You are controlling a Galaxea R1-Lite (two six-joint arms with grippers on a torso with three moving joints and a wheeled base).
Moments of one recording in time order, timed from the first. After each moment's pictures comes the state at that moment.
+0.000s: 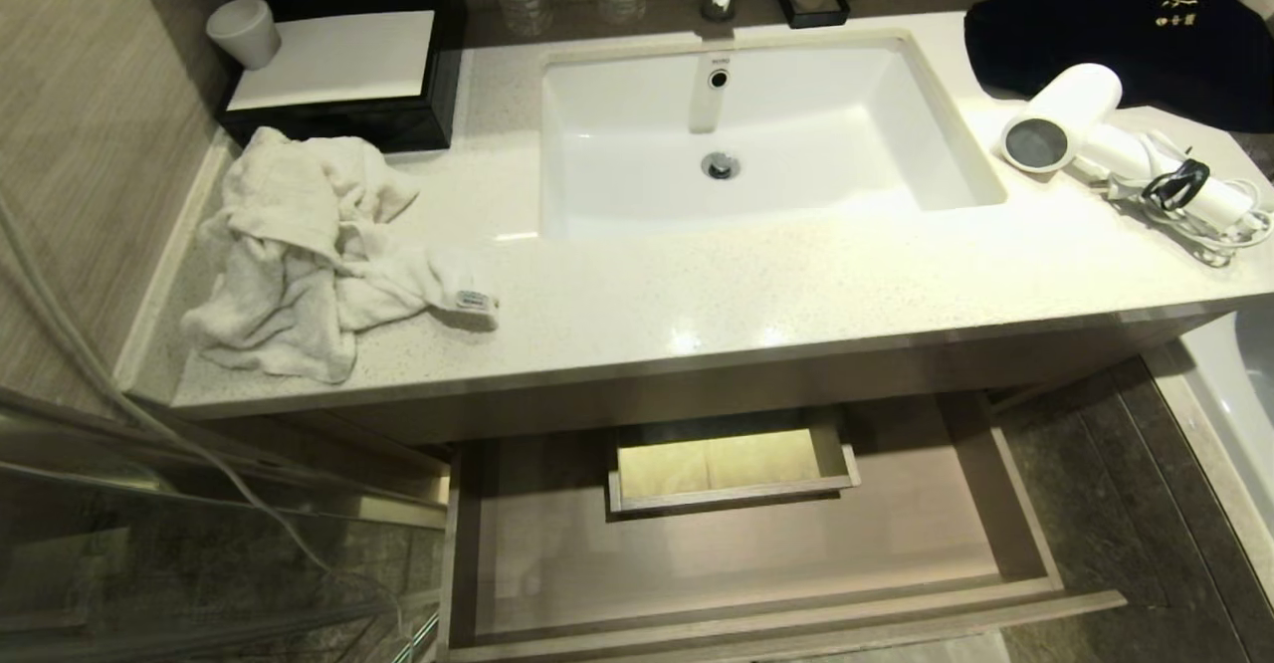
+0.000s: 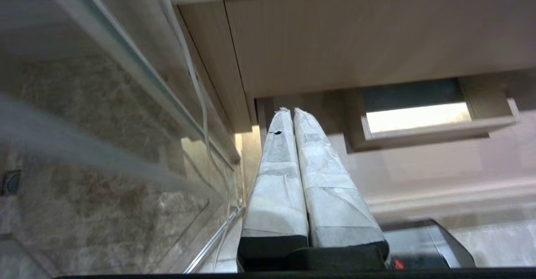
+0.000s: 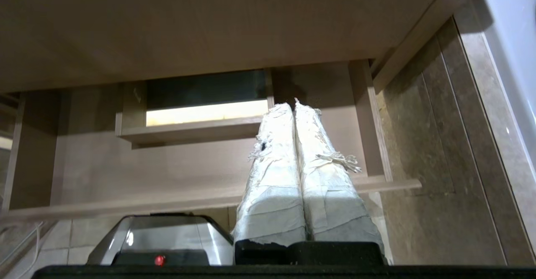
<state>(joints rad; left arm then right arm) 0.00 0.00 0.00 0.00 0.00 0.00 0.00 0.00 0.00 0.00 0.00 -0.01</state>
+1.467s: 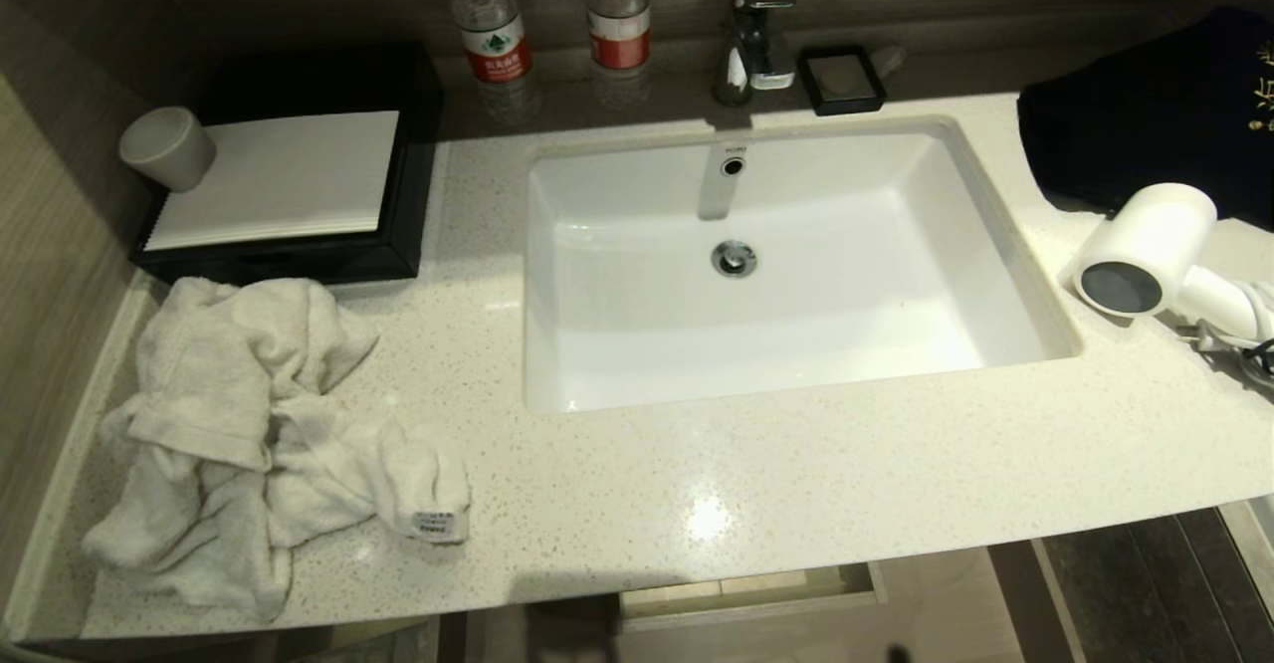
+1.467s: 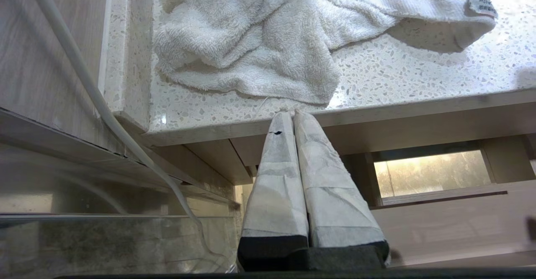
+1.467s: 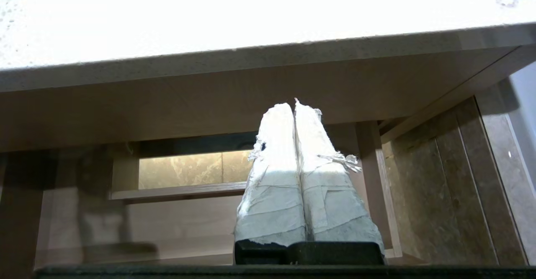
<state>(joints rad) 0.00 0.00 0.00 0.00 0.00 0.00 0.00 0.00 0.00 0.00 0.00 -0.02</state>
